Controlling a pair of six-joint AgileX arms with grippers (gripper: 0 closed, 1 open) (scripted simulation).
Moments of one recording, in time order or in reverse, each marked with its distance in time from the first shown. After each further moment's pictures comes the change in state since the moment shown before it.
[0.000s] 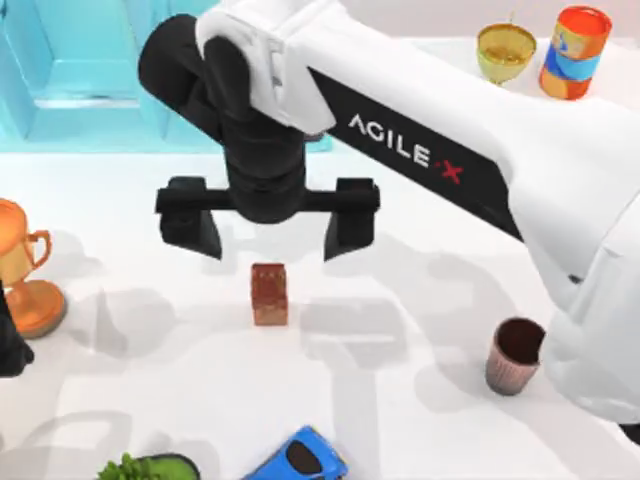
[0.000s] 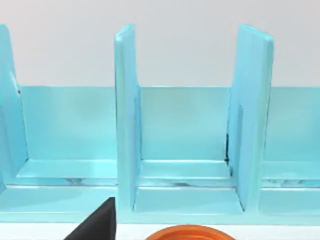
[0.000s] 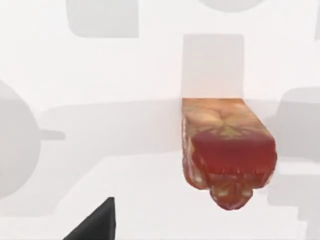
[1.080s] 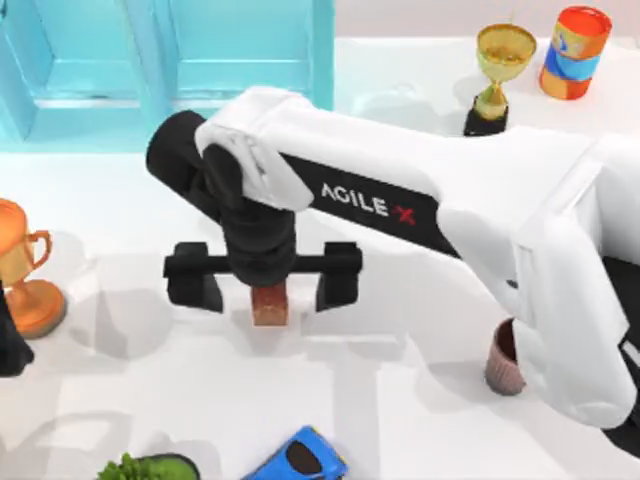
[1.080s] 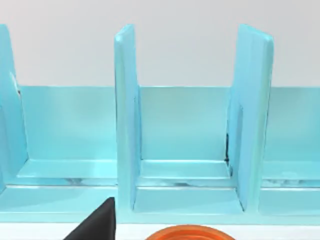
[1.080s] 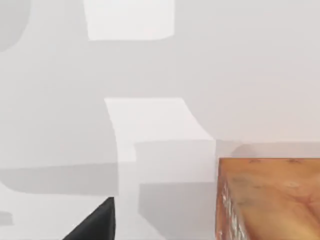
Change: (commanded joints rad) left arm 0.000 0.000 0.000 0.000 0.000 0.000; right arm 0.003 0.053 -0.255 0.283 0.001 0.004
